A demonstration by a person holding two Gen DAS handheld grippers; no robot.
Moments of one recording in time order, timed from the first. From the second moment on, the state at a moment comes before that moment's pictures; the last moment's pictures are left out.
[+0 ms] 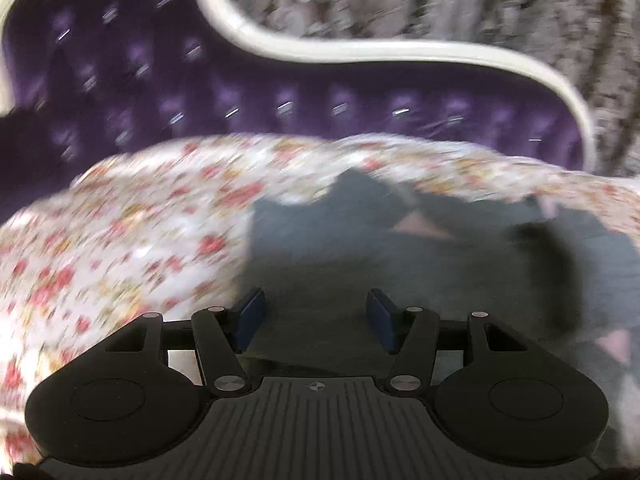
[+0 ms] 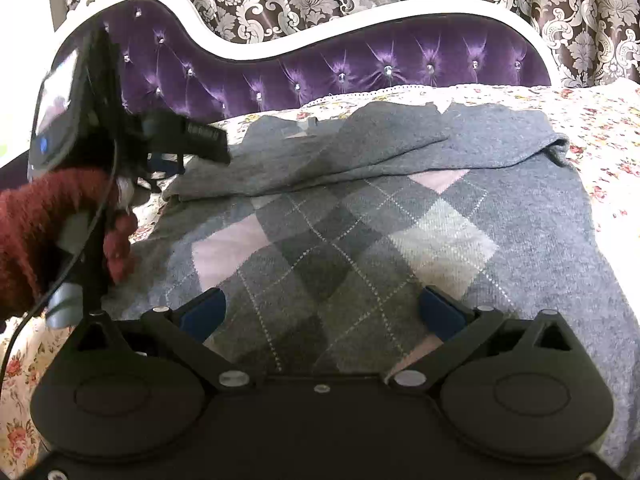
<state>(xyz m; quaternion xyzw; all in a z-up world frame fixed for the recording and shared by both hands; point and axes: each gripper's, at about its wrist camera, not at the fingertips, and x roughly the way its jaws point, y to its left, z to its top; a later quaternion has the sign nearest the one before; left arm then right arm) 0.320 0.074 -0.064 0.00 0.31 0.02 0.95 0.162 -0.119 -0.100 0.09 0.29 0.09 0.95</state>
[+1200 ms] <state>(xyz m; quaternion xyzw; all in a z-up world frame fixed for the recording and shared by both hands) 0.305 0.100 -0.084 -0.07 0.30 0.02 0.95 0.329 -0.147 -0.067 -0.01 0.31 -0.07 0.95</state>
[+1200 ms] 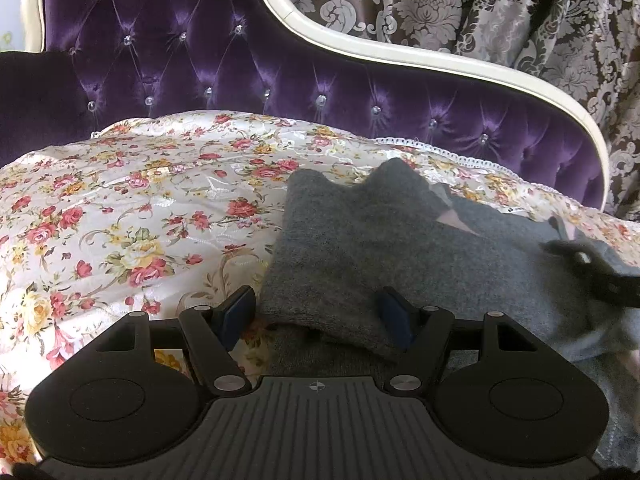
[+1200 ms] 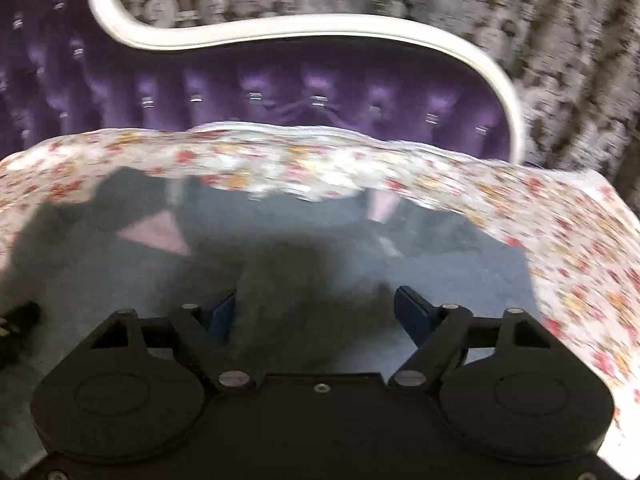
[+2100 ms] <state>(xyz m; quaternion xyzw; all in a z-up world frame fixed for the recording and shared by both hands) 0.304 0.099 -0.083 -0.07 0.29 0.02 0.95 0.329 -0.257 -0.084 0.09 0.31 0.03 0.95</state>
